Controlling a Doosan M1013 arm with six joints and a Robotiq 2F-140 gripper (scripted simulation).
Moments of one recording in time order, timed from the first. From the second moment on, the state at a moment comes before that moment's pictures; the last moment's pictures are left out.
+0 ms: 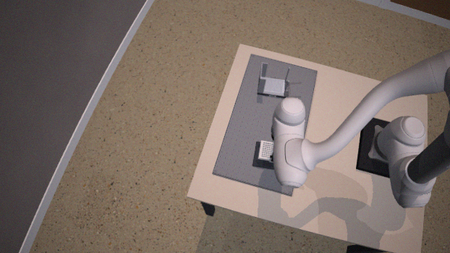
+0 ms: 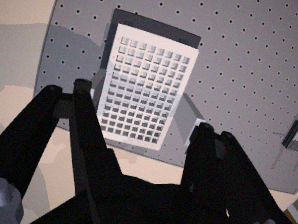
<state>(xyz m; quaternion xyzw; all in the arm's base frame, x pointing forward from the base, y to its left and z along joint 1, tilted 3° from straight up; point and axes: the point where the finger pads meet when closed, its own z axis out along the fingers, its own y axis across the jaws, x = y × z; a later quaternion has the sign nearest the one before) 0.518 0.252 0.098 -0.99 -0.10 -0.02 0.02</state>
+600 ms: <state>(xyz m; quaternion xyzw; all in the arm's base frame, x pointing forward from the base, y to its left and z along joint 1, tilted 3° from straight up) 0.517 0.251 0.124 -0.99 -0.10 -0.02 0.02</state>
